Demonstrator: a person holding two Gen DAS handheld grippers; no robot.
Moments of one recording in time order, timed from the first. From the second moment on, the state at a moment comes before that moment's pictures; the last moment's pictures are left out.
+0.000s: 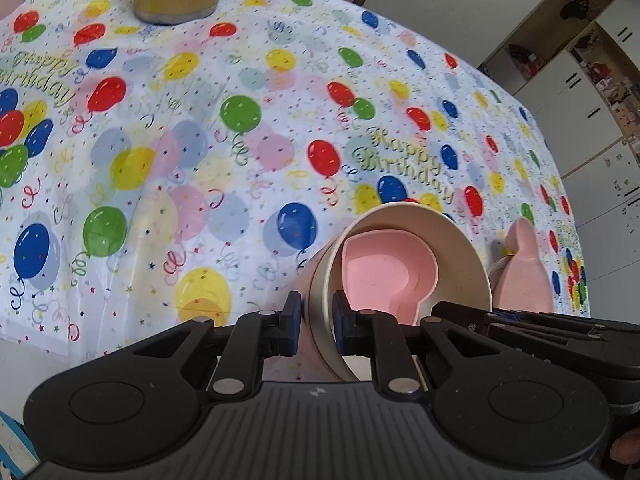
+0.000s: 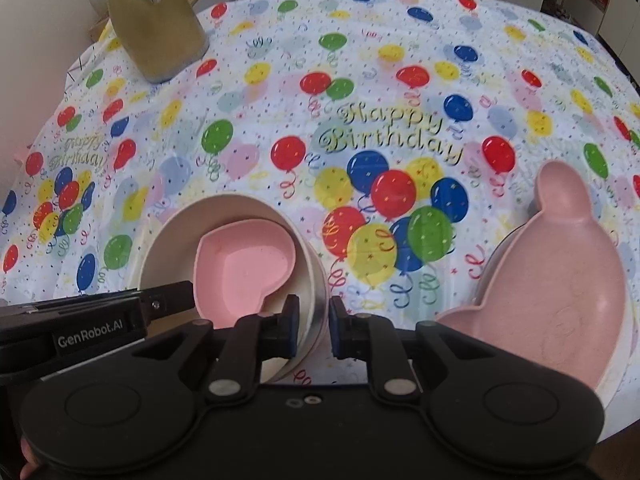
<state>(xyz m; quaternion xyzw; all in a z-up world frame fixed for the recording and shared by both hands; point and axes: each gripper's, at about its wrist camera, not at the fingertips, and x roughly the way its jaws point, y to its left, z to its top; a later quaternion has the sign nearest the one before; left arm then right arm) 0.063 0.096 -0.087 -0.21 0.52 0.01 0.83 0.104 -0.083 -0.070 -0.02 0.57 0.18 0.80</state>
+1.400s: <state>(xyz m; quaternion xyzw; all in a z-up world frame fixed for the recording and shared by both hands) 0.124 -0.138 -0.076 -0.11 0.54 -0.09 0.83 0.123 -0.309 -0.047 0.05 0.54 0.09 0.83</state>
